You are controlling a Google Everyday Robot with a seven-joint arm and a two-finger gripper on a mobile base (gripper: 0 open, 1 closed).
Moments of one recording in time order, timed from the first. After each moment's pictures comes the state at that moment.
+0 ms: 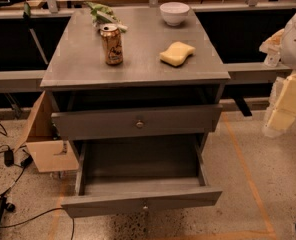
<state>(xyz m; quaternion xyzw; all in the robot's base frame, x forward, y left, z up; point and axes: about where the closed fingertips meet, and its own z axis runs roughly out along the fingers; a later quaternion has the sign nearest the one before) 0.438 -0.217 0.976 -0.60 0.78 -0.03 0.16</state>
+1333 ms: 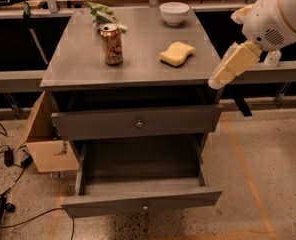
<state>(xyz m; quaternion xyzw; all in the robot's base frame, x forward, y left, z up) 0.557 -0.170 0.988 -0.54 0.76 0.02 0.36</state>
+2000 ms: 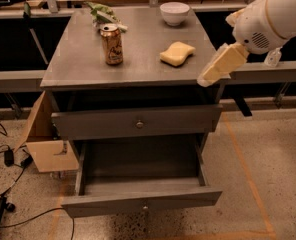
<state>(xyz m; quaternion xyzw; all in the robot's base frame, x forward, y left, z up) 0.571 -0.157 0.980 -0.52 0.77 0.04 0.38</state>
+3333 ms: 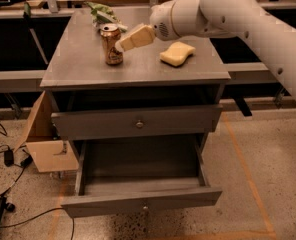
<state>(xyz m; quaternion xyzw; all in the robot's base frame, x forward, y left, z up) 0.726 0.026 0.967 -0.44 0.70 0.21 0.52</state>
